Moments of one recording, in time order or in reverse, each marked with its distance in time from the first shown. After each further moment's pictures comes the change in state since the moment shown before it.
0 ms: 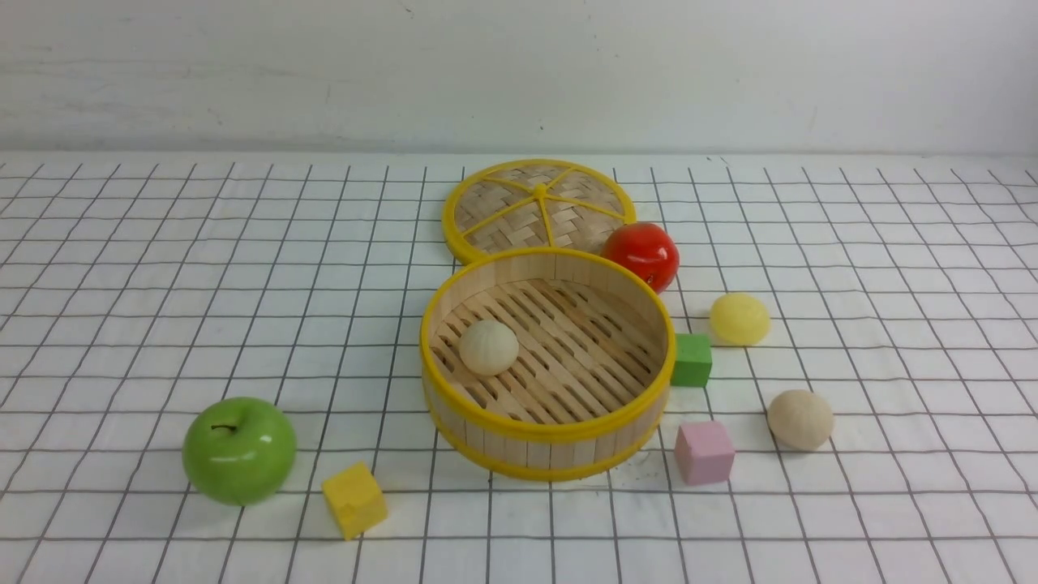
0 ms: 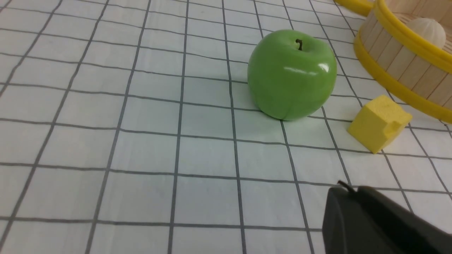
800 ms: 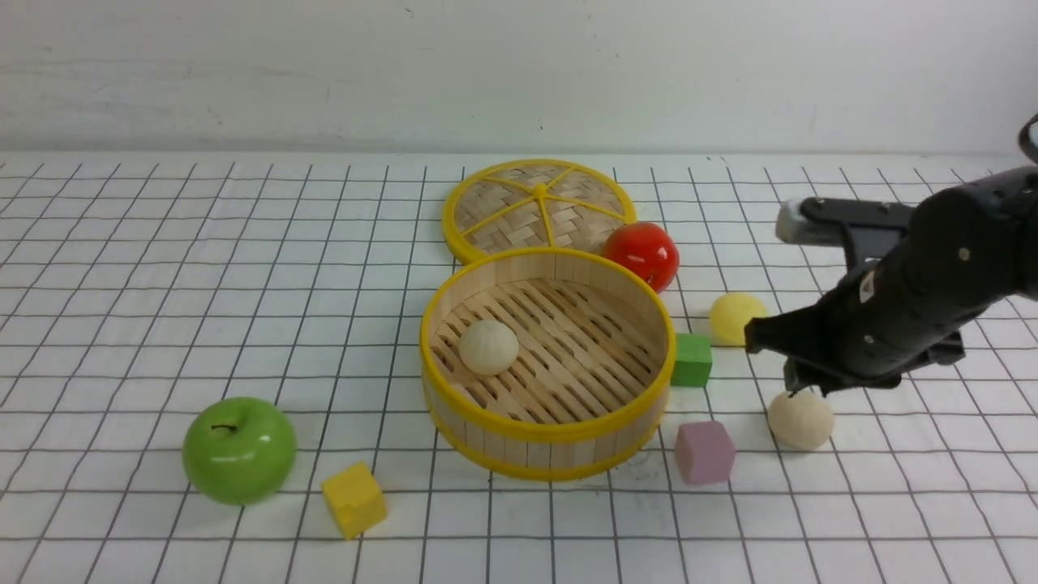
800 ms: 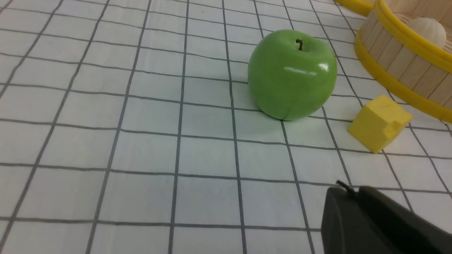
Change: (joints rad) right arm 0.173 0.742 -0.450 0.350 0.490 -0.164; left arm 0.000 0.000 0.000 0.002 0.000 0.000
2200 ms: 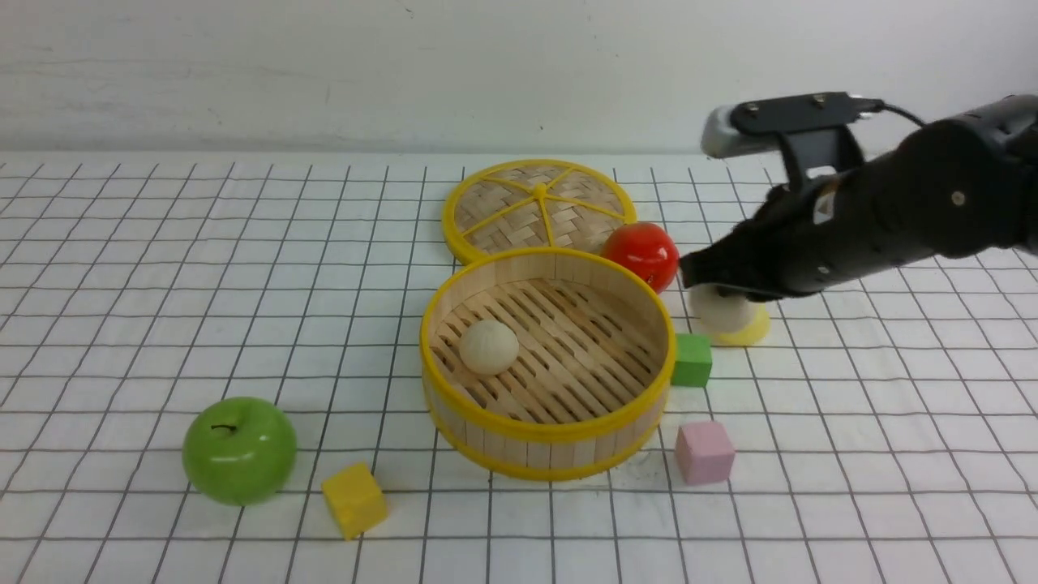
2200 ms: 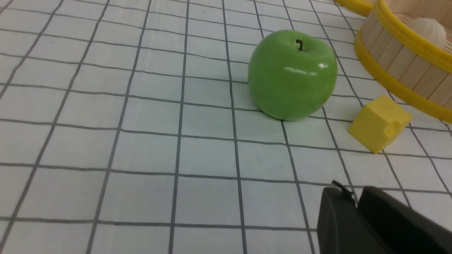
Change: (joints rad) right arm 0.157 -0.101 -0.101 0.080 -0.100 -0.270; left arm 0.000 0.000 0.000 0.000 0.000 0.000
